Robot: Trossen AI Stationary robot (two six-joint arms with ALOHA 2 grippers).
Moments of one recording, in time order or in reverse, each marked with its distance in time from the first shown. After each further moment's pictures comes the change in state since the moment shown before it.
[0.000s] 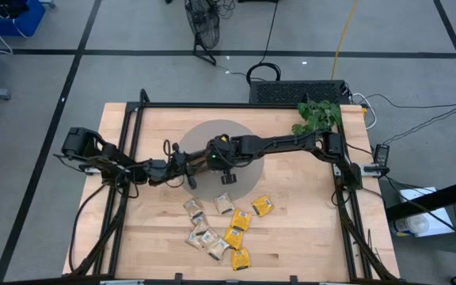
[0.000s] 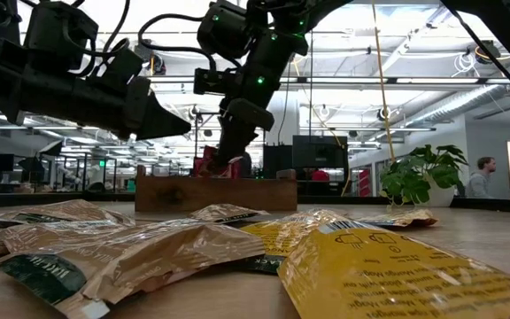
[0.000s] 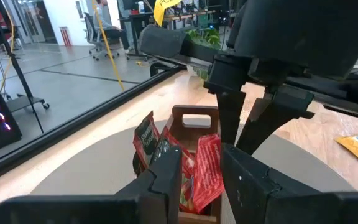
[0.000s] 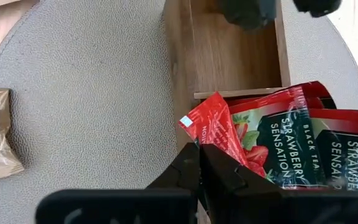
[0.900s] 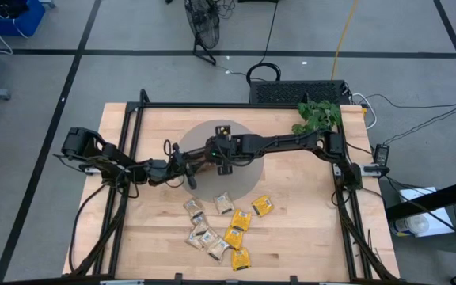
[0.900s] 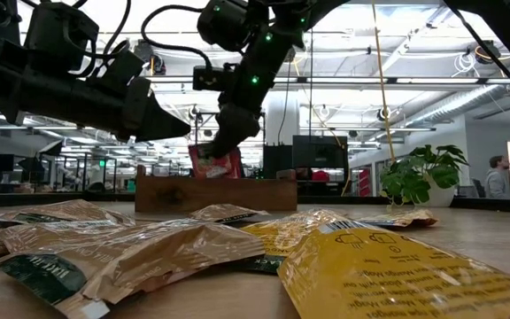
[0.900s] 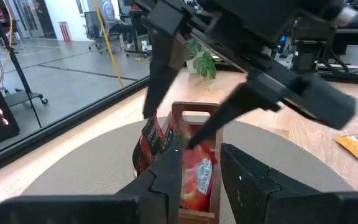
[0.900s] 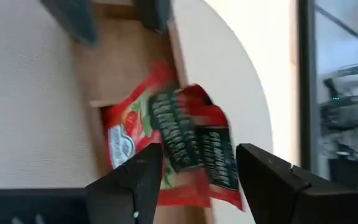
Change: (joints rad) left arm 0.000 0.000 0.000 -0.012 0.000 -0.026; right arm -0.002 -0.014 0.000 0.079 0.271 -0.034
